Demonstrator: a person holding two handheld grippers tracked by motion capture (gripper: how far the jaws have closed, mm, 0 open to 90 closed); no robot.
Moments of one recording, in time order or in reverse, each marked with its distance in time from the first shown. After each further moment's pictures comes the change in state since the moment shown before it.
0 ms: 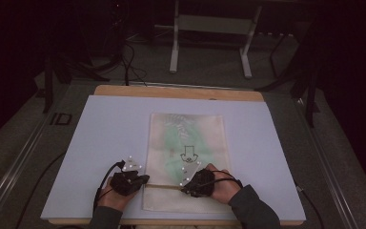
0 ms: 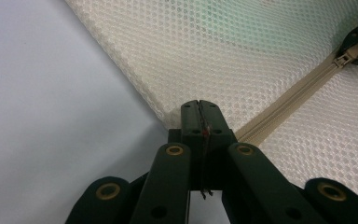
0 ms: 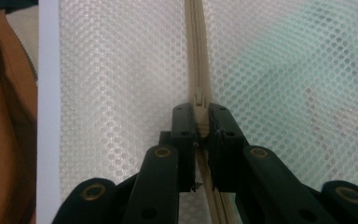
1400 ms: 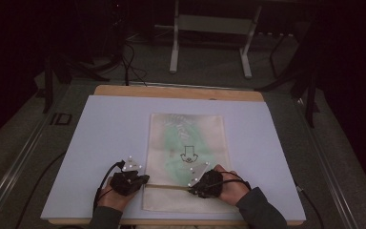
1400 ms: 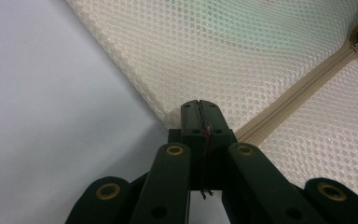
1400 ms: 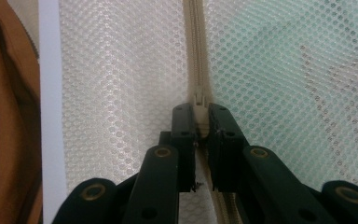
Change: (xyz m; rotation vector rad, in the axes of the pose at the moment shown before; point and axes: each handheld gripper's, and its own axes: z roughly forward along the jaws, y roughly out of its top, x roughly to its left) left arm 0.000 0.000 0.000 0.000 -0.001 -0.003; right arm 0.000 -0.019 -0.011 0.015 -0.004 0.025
